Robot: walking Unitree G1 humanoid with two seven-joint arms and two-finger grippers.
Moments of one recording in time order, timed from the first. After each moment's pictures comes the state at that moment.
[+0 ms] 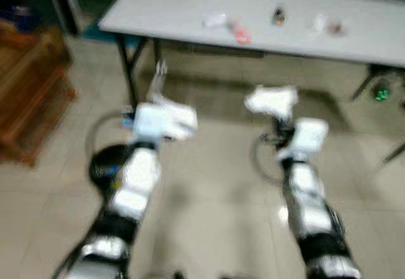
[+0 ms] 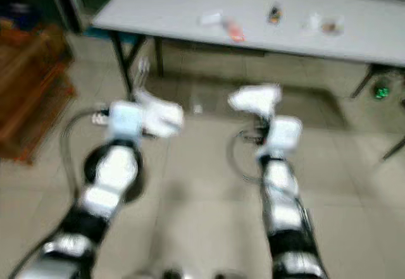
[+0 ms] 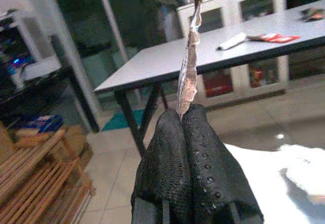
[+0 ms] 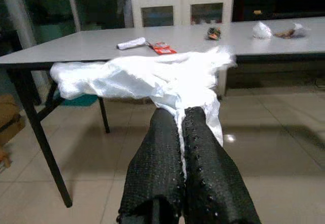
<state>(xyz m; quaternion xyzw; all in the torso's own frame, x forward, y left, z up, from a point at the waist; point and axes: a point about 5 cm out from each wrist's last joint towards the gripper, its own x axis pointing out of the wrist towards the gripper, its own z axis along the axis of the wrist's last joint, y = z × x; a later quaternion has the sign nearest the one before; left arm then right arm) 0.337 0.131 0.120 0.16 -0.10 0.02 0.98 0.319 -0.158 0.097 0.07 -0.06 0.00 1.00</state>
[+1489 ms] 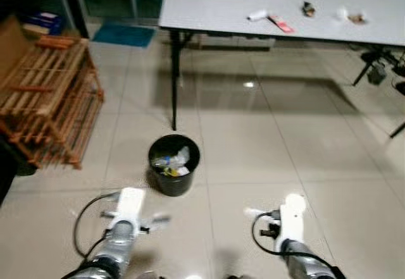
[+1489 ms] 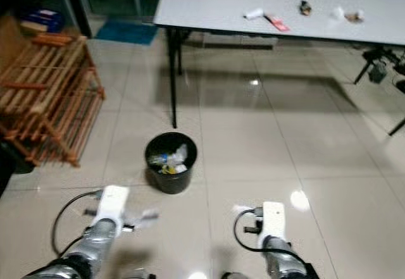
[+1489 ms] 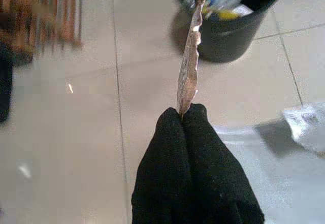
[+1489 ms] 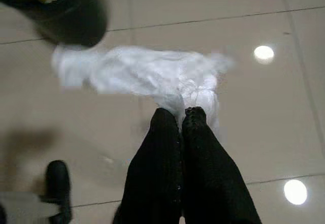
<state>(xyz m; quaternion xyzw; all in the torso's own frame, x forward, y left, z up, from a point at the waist) 0.242 0.196 -0.047 0.12 0.36 0.04 0.92 0.213 -0.175 -0.068 0.05 0.39 -0.01 0.92</state>
